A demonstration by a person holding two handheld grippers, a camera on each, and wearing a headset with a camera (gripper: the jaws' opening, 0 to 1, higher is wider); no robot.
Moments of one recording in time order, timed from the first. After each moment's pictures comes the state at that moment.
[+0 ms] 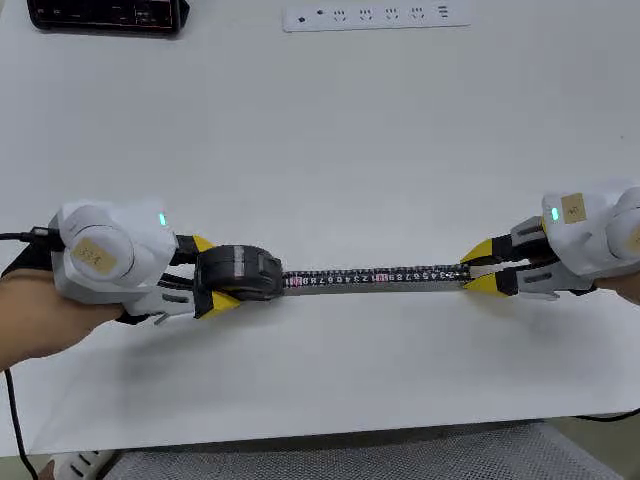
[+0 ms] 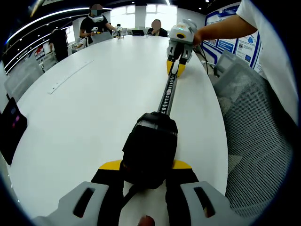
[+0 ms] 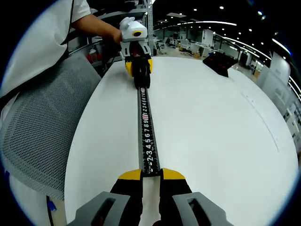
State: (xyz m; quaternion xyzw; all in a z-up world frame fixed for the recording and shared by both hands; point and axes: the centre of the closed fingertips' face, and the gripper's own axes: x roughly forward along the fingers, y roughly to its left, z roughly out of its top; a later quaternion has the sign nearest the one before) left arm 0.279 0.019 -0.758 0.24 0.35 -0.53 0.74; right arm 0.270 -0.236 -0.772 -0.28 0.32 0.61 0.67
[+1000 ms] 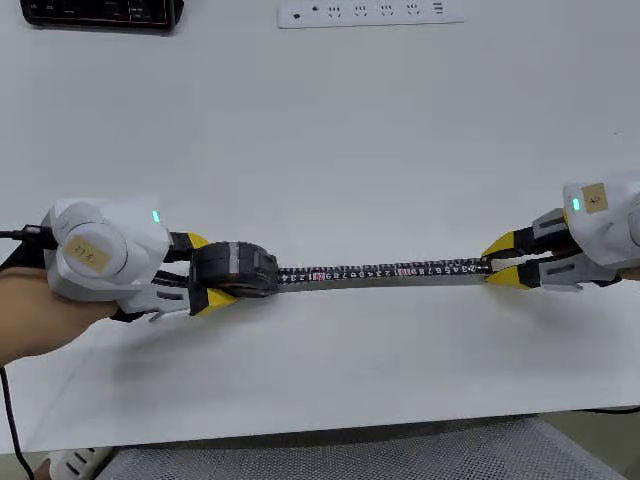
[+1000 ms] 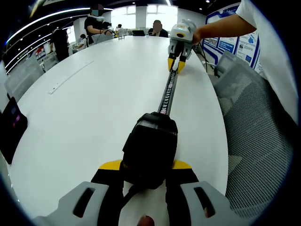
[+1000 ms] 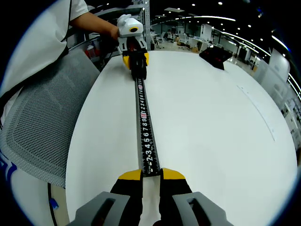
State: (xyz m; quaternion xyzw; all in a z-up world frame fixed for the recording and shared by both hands) left arm 0.279 0.018 -0.757 0.24 0.35 -0.53 0.74; right arm 0.271 -0.264 -0.773 -0.29 0.35 0.60 0.66
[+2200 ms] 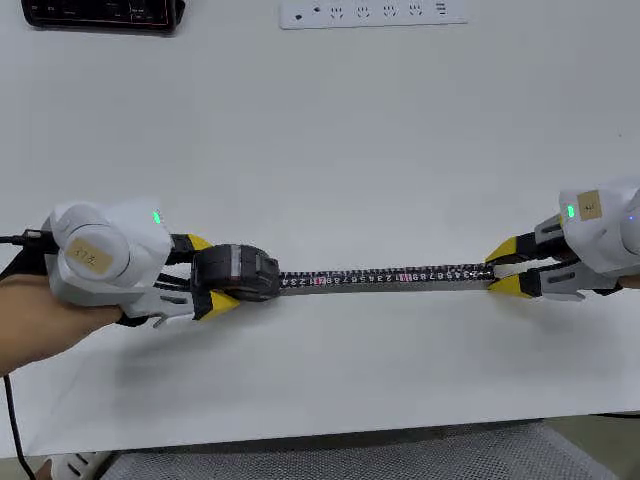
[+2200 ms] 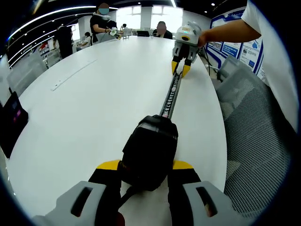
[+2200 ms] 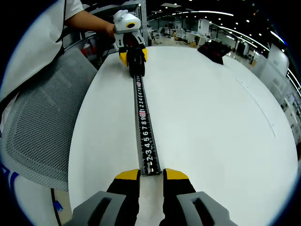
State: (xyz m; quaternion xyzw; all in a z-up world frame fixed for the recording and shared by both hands) left arm 0.279 0.016 -0.756 0.21 0.36 -0.51 0.75; right arm 0.269 -0.263 -0.773 -0.29 0.37 0.58 0.67
